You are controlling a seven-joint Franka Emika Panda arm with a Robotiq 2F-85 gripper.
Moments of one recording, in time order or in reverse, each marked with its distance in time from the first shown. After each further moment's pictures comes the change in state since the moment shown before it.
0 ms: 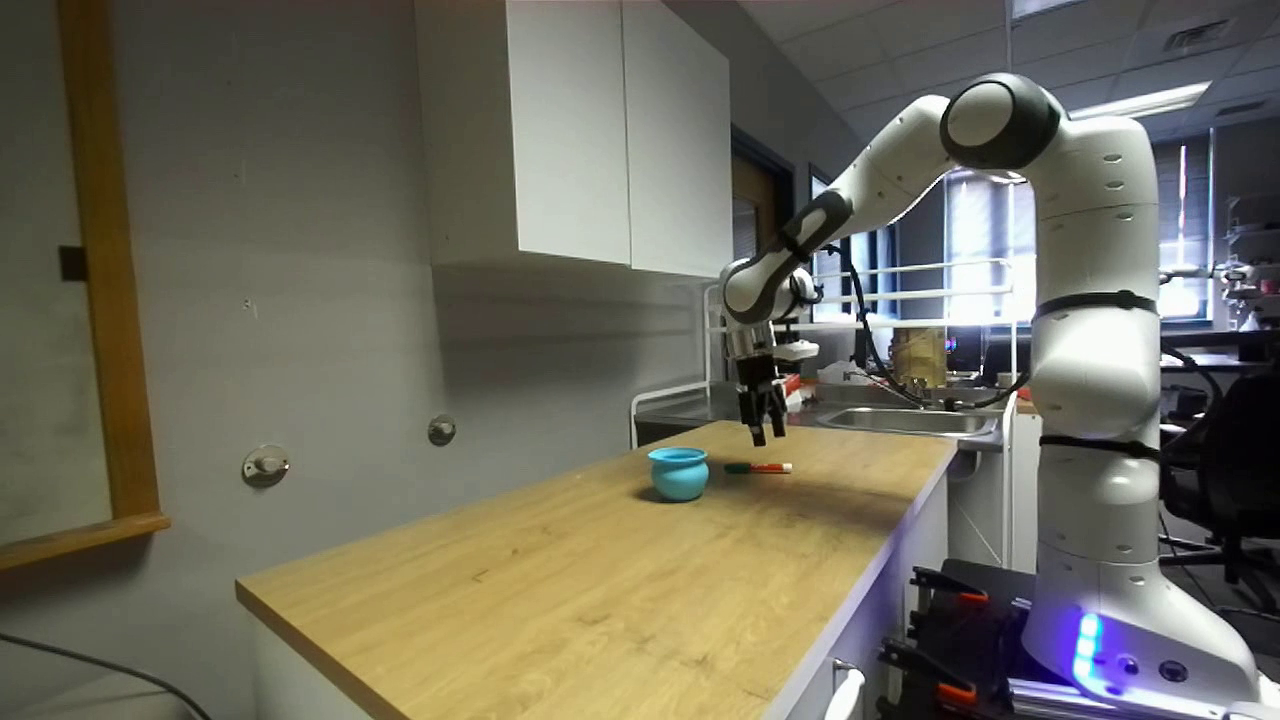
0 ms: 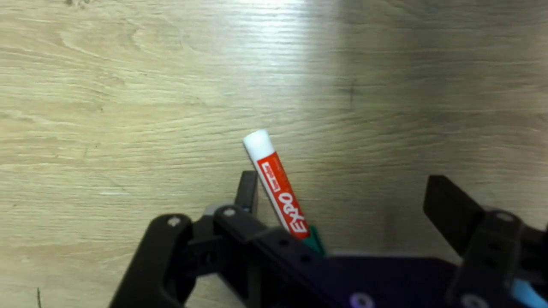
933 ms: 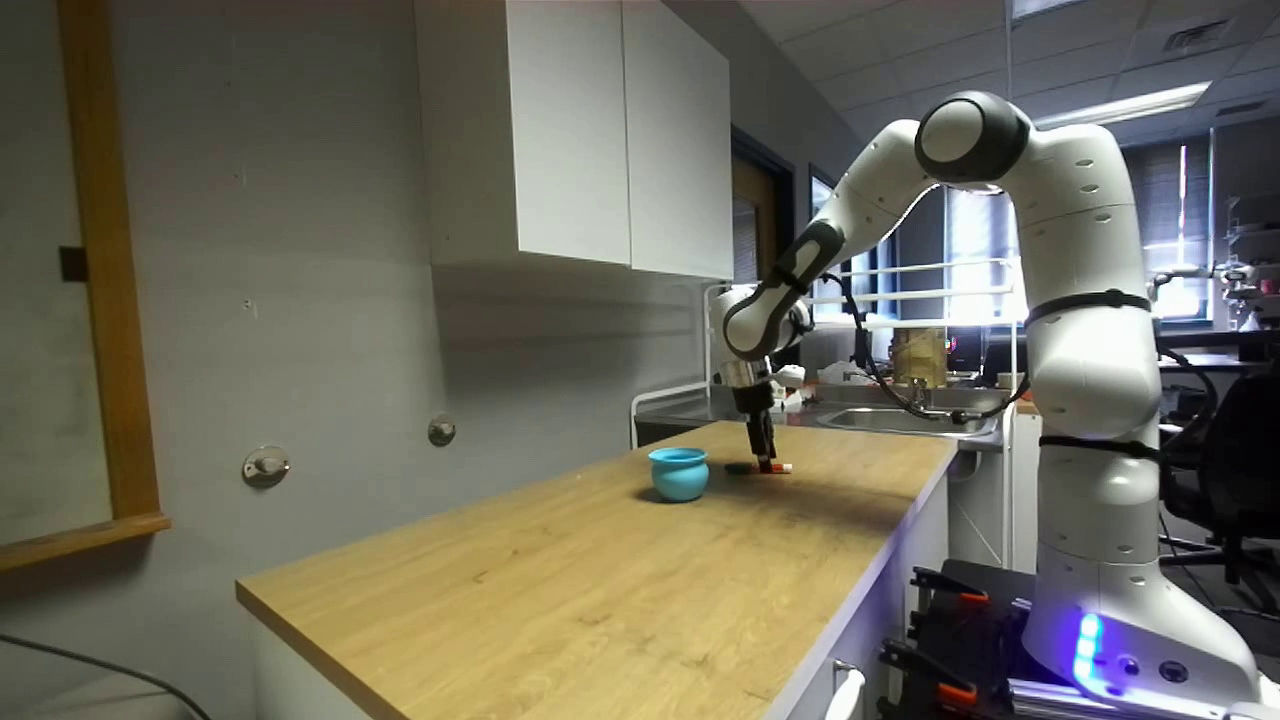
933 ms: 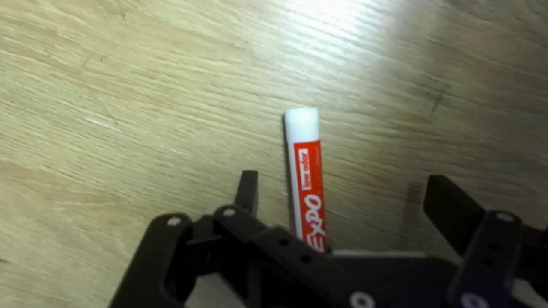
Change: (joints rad) arm 0.012 0.097 0.000 -0.031 -0.121 0.155 -0.220
